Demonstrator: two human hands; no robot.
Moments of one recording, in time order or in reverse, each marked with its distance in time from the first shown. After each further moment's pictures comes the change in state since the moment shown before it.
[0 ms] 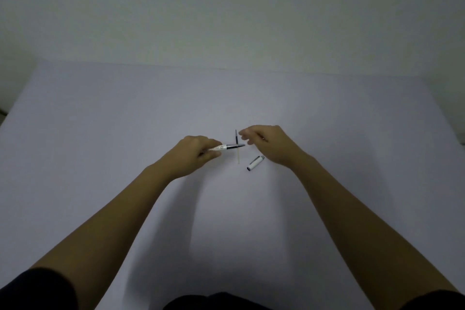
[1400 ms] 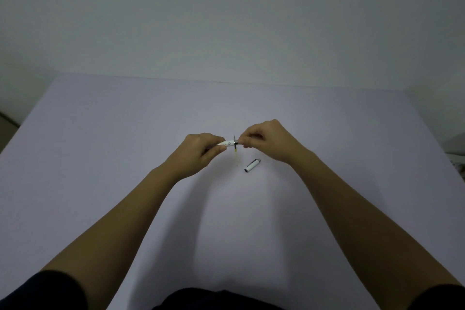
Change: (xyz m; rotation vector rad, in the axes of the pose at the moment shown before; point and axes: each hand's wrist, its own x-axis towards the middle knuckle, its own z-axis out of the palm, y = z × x) left_hand -0.026 0.036 -0.009 -0.078 0.228 0.106; right_hand -0.030 -0.036 -0.022 -0.058 0.015 -0.177
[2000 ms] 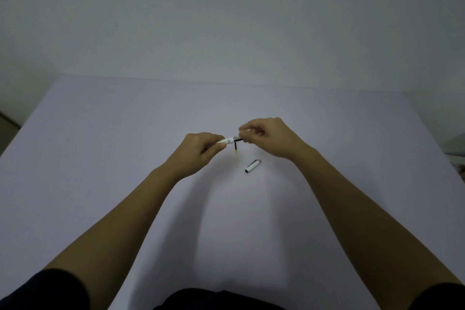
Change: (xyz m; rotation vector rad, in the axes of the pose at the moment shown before) left_hand 0.002 -0.004 0.002 -0.061 0.024 -0.041; right_hand 0.001 -0.003 -0.005 0.044 0.033 0.048
